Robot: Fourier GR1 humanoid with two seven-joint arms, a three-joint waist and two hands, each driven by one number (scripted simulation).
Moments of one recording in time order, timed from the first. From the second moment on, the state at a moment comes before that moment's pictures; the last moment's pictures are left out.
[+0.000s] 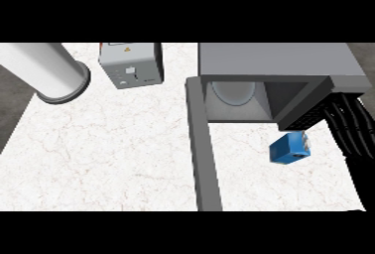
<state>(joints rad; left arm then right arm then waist) 0.37 0.08 0.30 -2.35 0.33 -0.18 0.10 0.07 -0.14 -0.04 -2.16 -0.12 0.18 0.19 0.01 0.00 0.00</state>
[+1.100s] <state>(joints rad) 0.47 0.03 0.45 -2.34 0.41 -0.35 0.08 0.06 -0.17 -0.22 -1.55 -0.01 0.23 -0.27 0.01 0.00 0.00</state>
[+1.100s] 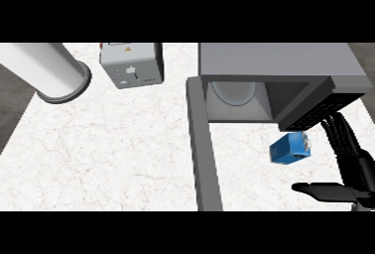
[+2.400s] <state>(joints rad) 0.47 0.02 0.50 -2.33 0.48 -0.40 0.08 -0.18 -0.25 -0.27 -0.85 0.12 0.21 -0.84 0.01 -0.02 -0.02</state>
